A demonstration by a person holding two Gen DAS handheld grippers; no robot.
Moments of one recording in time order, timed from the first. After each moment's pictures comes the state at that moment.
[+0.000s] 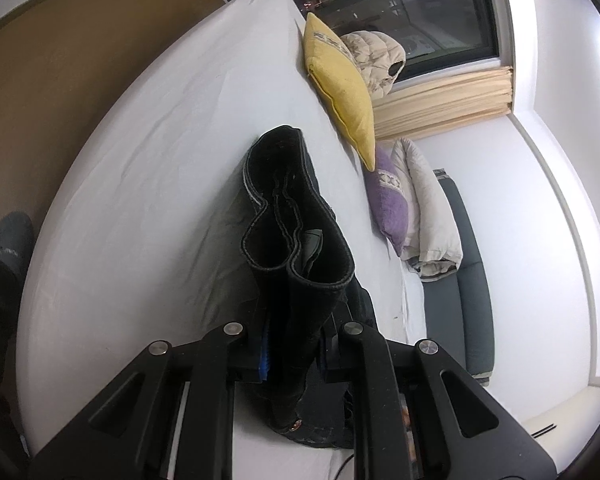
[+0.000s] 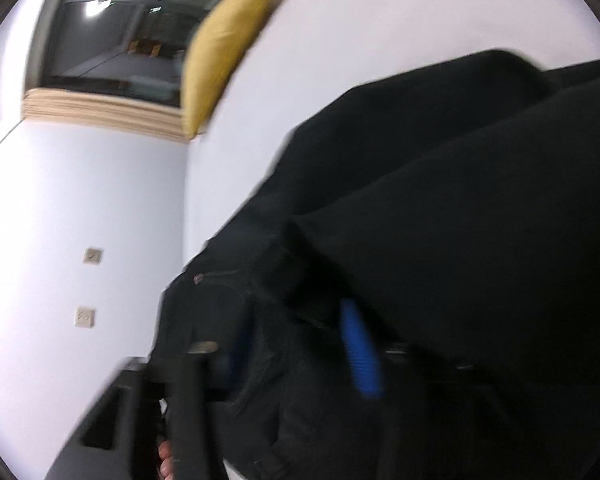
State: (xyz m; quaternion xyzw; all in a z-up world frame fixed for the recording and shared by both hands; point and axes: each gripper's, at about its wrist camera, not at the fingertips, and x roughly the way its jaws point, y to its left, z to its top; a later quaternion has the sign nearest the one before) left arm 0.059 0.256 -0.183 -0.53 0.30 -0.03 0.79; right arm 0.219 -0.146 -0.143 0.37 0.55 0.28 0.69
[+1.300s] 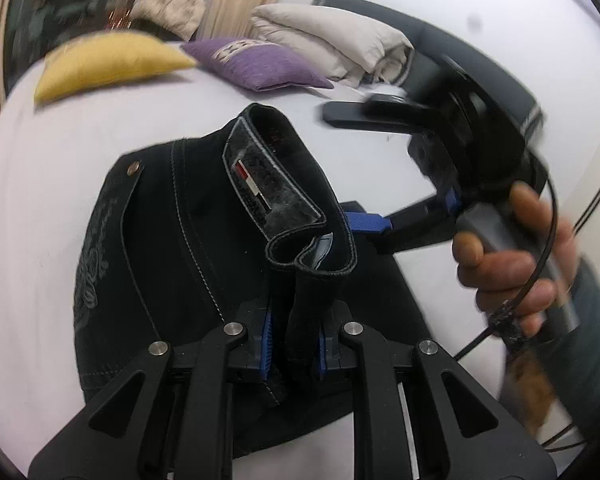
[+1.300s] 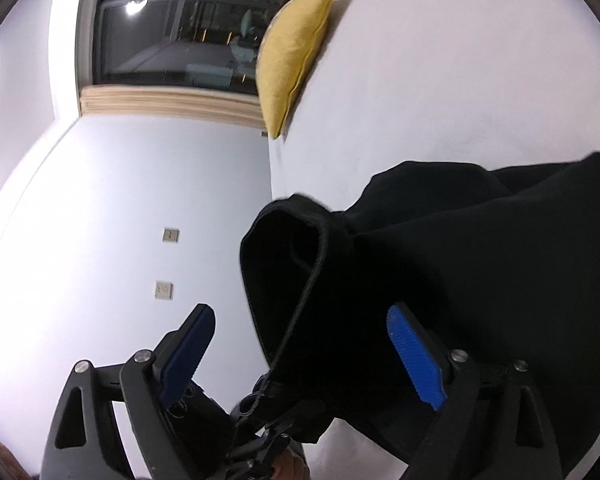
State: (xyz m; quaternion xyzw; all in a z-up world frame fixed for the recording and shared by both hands) left arm 0.136 -0.057 -0.104 -0.08 0.38 -0.18 0.90; right arm 0.207 -0.200 -0.078 0.39 0.53 0.40 0.64
